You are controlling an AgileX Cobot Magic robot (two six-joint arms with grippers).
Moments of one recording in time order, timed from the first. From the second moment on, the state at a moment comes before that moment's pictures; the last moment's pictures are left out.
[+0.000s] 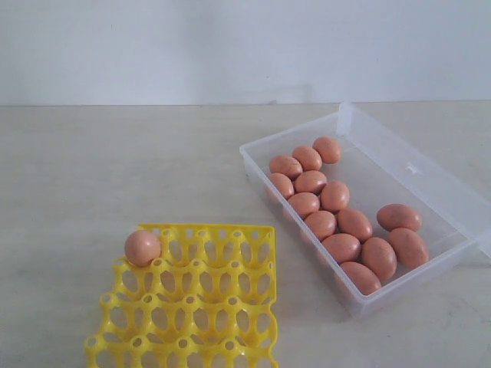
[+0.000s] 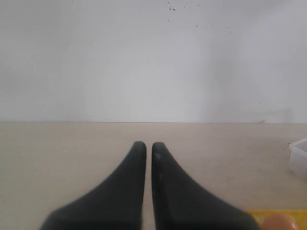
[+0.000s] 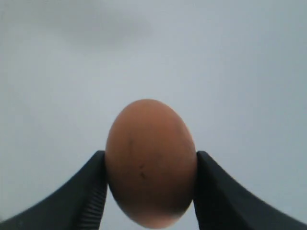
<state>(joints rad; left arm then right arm) -0.02 0.00 0.00 -0.14 0.09 0.13 0.10 1.43 -1.21 0.29 -0.15 -1.29</state>
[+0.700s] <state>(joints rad) -0.02 0.00 0.00 -0.14 0.09 0.13 0.10 1.26 -1.20 0.21 -0.74 -0.13</state>
